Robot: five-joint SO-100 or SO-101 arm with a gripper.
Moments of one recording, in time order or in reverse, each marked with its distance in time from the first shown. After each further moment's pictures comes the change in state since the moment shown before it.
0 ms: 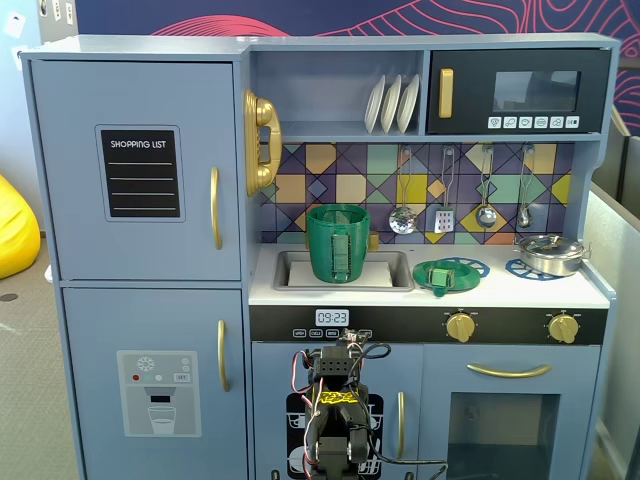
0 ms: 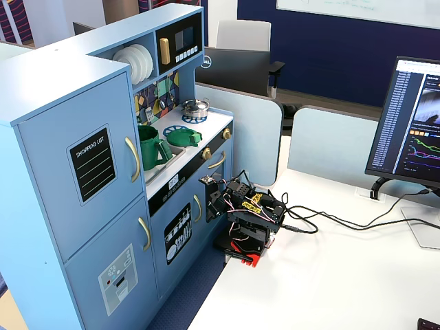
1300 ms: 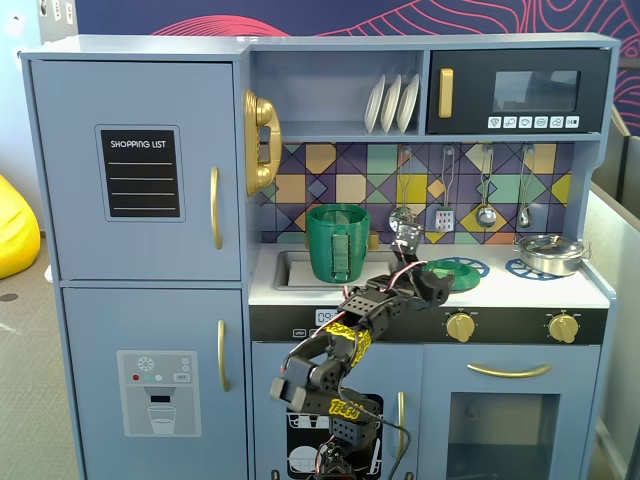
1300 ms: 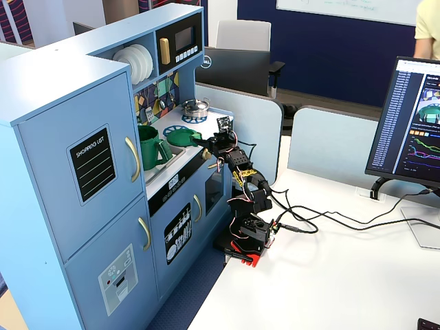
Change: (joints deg) arm 38.5 -36.1 -36.8 -67.3 -16.2
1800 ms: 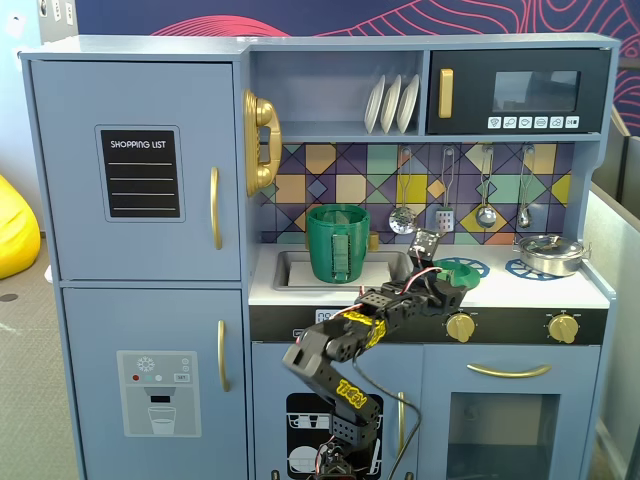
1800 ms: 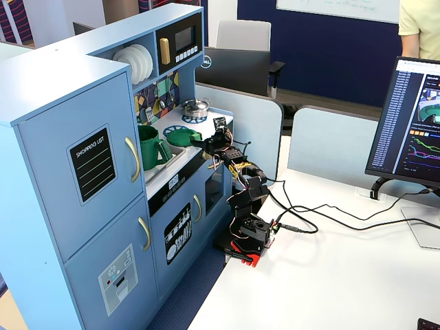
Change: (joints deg) arm -0.1 -17.3 -3.7 -8.3 1.5
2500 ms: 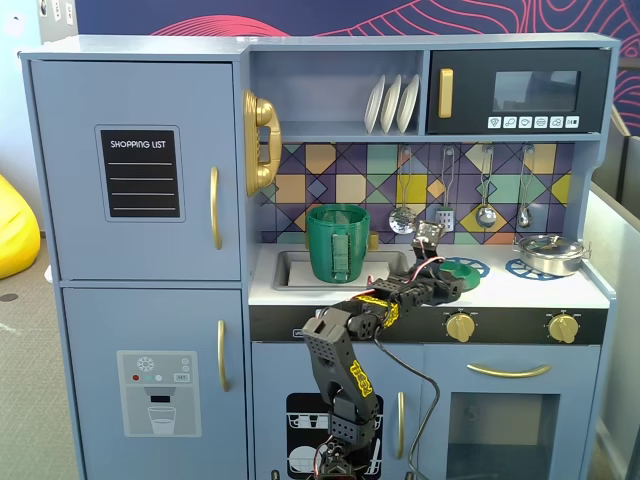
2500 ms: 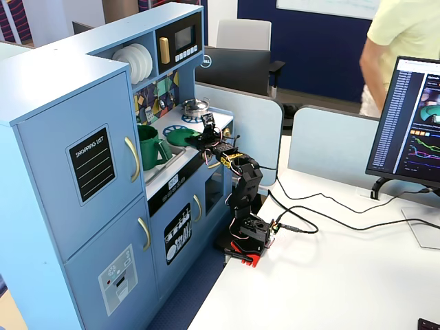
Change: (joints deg) arm -4.7 -16.3 -12.2 -3.3 -1.8
